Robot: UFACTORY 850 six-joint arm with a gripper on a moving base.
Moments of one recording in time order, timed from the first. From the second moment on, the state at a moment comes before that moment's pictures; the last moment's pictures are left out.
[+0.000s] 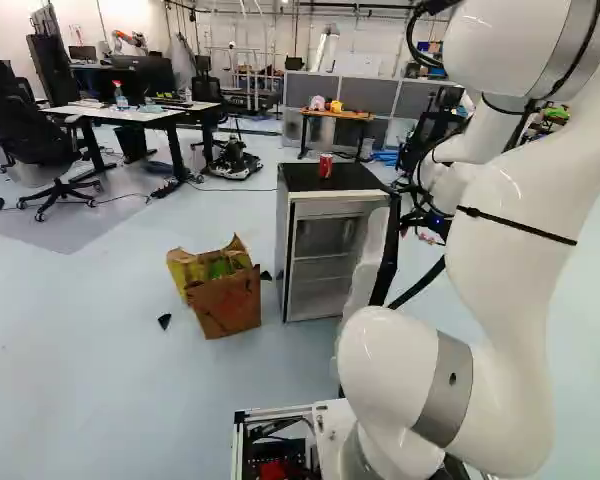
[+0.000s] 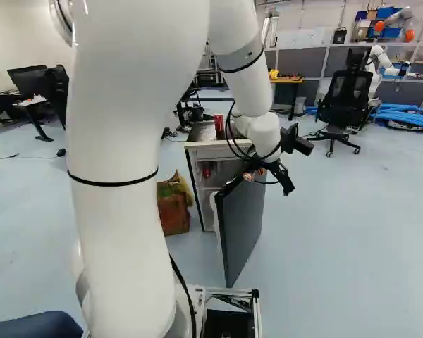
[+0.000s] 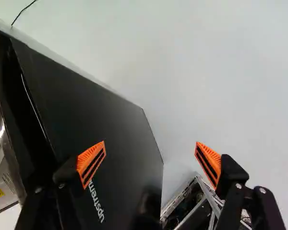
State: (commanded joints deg) arm -37.2 -19.1 -50.7 16.0 -7.4 0.0
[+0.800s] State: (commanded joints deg) arm -33.2 -13.7 -43.8 12.7 -7.4 0.0
